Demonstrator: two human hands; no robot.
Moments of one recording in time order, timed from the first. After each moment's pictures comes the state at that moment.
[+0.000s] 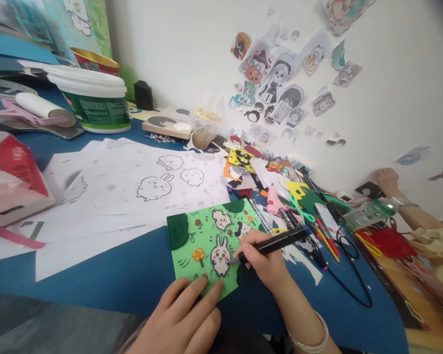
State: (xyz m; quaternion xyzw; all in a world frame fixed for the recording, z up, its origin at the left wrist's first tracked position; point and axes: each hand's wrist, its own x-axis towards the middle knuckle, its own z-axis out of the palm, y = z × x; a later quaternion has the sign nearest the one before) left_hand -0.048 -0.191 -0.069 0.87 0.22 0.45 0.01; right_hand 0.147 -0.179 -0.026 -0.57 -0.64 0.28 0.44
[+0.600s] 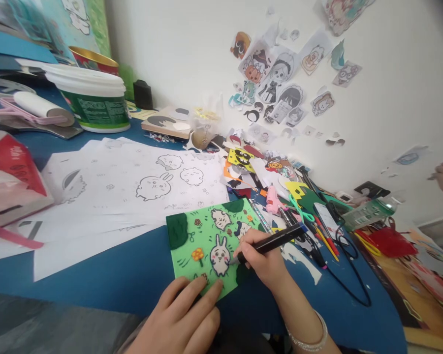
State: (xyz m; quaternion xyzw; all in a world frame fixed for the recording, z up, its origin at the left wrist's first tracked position) left_hand -0.048 -0.190 -0.070 0.87 0.22 0.45 0.01; right_hand 0.147 -0.179 -0.025 -0.57 -0.64 0.28 0.44
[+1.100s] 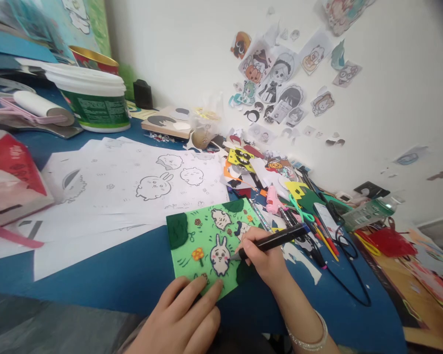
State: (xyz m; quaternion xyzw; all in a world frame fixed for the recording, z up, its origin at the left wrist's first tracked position) left_hand -0.048 -0.191 -0.071 0.87 0.22 0.45 0.01; right_hand 0.148 -0.177 -0.024 -0.58 -0.64 0.26 0.44
